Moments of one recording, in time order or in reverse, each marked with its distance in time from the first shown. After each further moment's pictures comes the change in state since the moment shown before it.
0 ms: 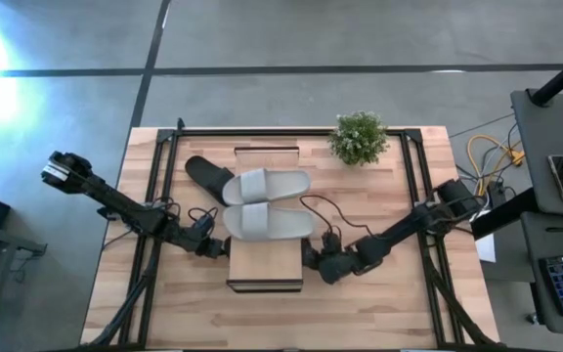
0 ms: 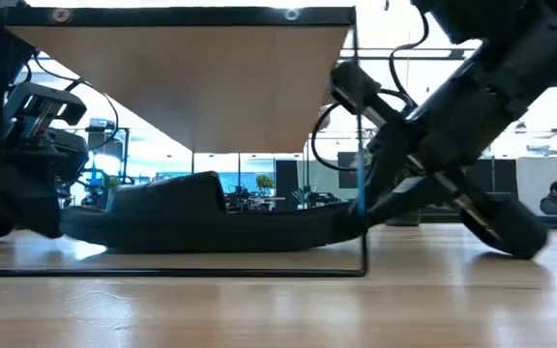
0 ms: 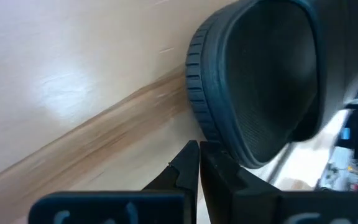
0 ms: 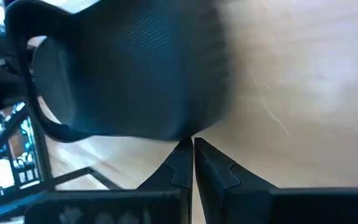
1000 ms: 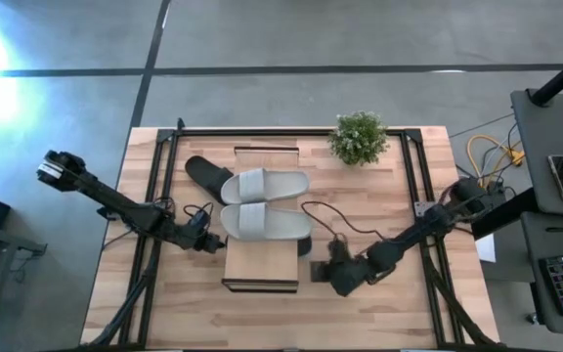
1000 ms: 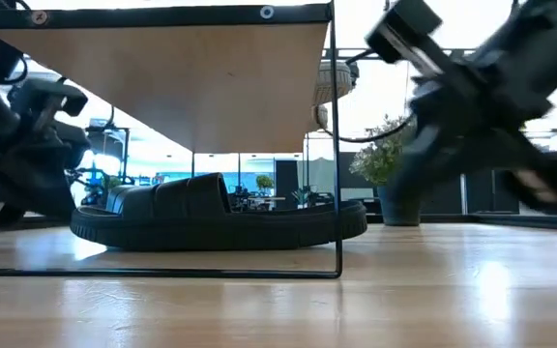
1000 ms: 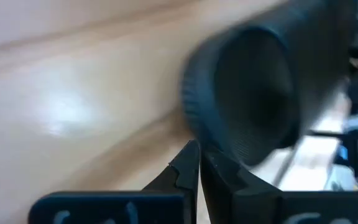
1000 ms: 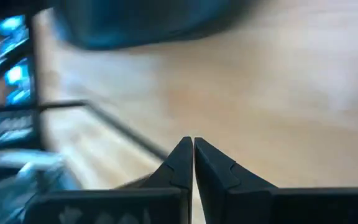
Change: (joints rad) left arm -0.004 -0.124 -0.008 -0.106 -0.101 0.029; right arm 0.122 -0.106 0.006 -0.146 -0.019 -0.080
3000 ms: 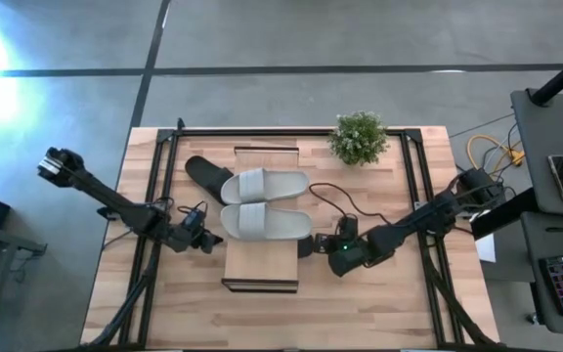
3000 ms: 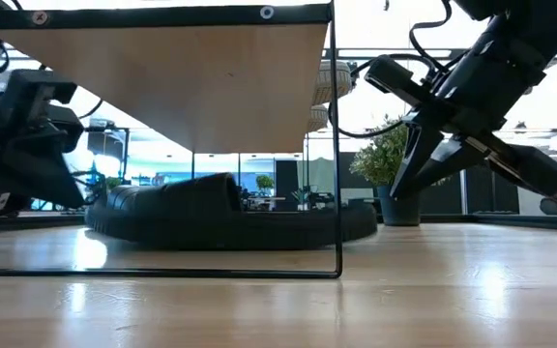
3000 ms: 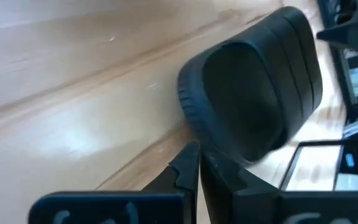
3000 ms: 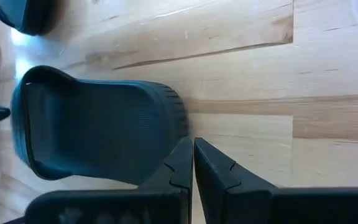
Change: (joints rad) left arm -0.071 -0.103 0.003 -0.104 -0.170 0.053; right arm -0.121 -0.102 -0.010 -0.316 0.121 0.078
